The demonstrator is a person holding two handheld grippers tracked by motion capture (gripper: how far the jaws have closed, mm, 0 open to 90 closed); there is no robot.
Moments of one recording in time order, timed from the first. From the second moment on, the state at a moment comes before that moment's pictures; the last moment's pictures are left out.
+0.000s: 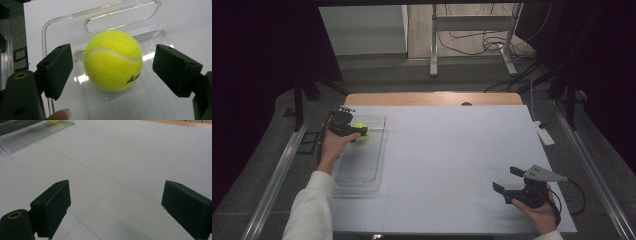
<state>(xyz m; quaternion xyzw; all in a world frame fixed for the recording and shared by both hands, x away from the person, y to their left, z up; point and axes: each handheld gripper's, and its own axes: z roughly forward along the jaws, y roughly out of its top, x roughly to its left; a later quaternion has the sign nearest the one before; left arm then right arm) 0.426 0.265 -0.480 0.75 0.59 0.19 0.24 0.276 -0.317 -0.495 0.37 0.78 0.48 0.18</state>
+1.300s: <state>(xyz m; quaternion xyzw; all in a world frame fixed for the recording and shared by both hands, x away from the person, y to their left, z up) 0.364 0.268 -0.452 0.73 0.51 0.20 0.41 0.275 -0.316 -0.495 0.37 0.78 0.48 0.18</state>
